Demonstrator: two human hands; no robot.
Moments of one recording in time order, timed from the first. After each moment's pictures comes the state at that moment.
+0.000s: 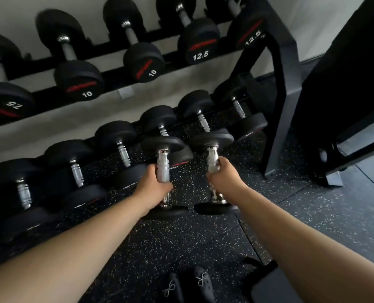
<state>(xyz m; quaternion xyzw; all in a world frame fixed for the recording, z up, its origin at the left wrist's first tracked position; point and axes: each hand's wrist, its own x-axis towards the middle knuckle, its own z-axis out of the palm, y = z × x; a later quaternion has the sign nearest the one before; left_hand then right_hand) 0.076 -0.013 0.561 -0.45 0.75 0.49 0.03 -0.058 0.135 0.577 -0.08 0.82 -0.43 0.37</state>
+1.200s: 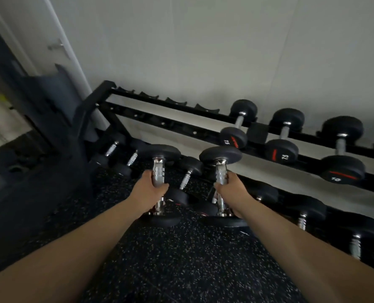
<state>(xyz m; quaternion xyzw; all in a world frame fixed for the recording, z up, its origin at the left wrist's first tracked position) 0.613 -0.216 0.748 -0.70 0.56 0.35 -0.28 0.380 -0.215 0.738 -0.44 0.67 -0.35 0.49</state>
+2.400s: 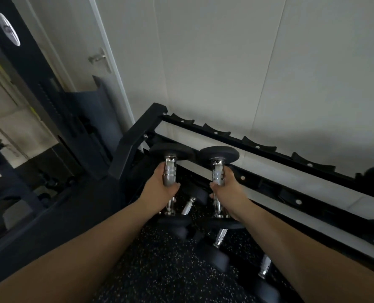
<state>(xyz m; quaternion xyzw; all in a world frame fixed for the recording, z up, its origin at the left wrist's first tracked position) 0.936 -0.601 0.749 -0.66 0.56 0.35 -0.35 0.735 -0.613 0.744 -0.48 0.58 -0.37 0.54</state>
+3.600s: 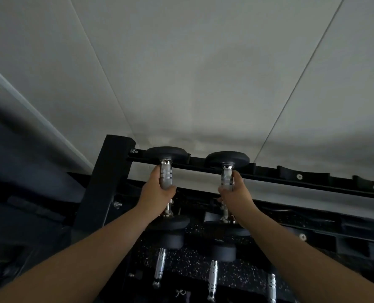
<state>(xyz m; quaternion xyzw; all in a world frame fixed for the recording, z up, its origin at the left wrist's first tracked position) 1.029 -1.039 0.650 -0.58 0.64 0.44 -0.24 0.821 -0.964 0.657 -0.28 0.73 -0.39 0.48</state>
